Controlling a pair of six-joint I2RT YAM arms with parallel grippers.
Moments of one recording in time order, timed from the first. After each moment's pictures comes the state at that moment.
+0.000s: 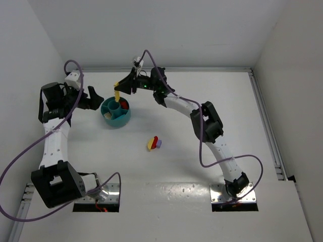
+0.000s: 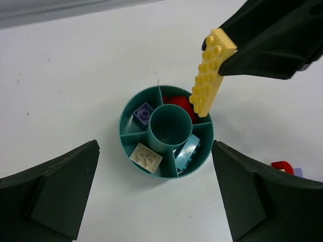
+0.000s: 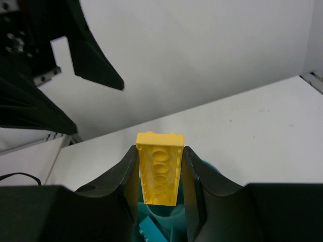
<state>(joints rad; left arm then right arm) 0.35 1.20 1.02 -0.27 0.71 0.18 0.64 2.47 2.00 0.66 -0.77 0.41</state>
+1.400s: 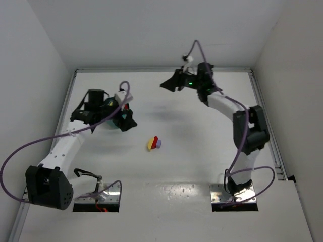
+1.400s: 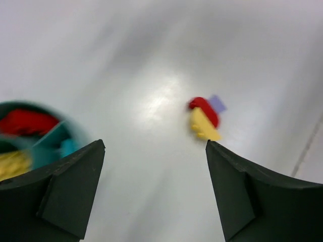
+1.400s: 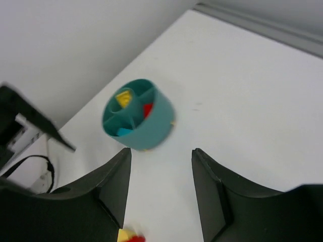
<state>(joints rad) -0.08 1.17 0.96 -0.49 0.71 0.41 0.39 1.94 1.35 0.47 -0.75 0.40</state>
